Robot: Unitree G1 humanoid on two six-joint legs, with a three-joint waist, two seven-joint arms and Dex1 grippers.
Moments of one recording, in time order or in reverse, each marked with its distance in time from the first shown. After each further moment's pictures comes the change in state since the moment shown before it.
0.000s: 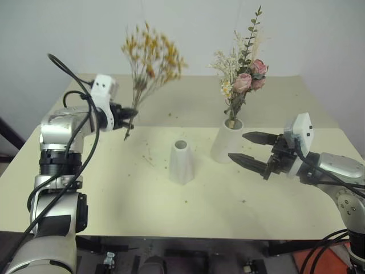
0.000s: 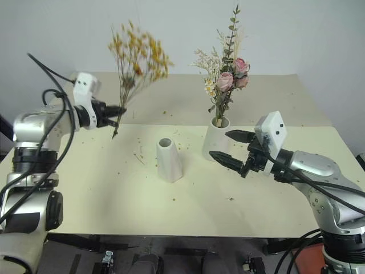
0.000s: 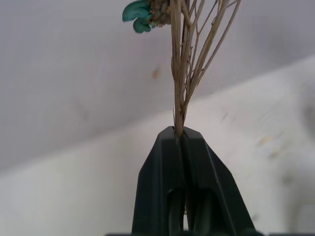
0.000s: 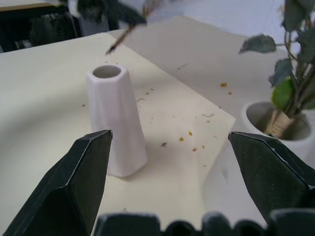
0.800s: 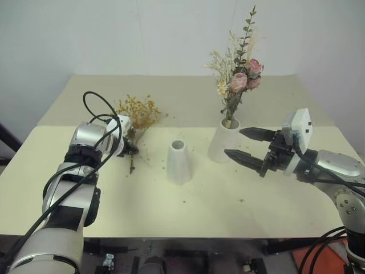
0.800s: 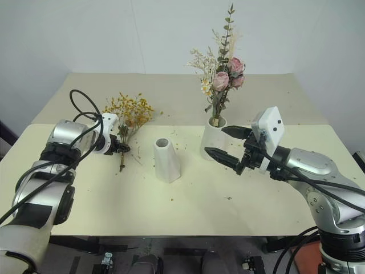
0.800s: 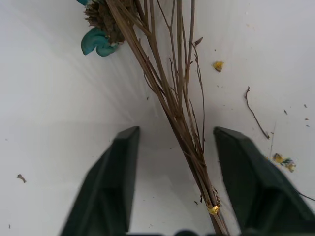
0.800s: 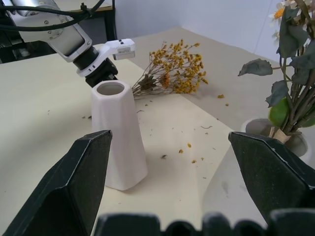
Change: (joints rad) left arm -0.127 -0.049 -0.324 0.541 0.211 0.167 0.114; right arm -0.044 0.018 0.024 -0.054 0.043 0.033 -0.083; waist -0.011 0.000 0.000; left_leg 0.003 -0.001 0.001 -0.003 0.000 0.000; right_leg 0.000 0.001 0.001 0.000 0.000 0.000
